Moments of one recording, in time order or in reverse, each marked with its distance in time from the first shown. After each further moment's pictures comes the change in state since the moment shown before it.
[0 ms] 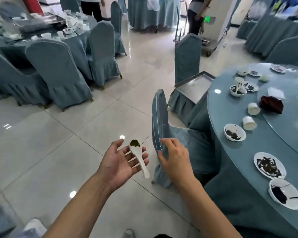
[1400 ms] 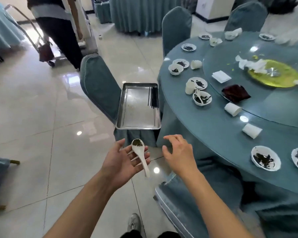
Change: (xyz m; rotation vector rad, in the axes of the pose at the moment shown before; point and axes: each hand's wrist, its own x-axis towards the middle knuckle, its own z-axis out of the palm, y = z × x) left_hand 0.586 0.334 0.325 0.666 -0.453 -0.522; right_hand 0.570 0.120 0.040 -0.055 0.423 0.843
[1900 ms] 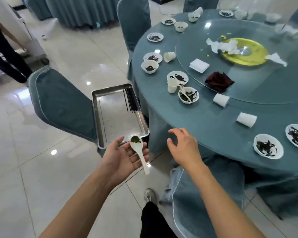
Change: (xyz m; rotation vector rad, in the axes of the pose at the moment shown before) left_hand 0.147 0.112 0.033 0.209 -0.117 -0.196; right_hand 0.125 0.019 0.027 -0.002 0.136 0.318
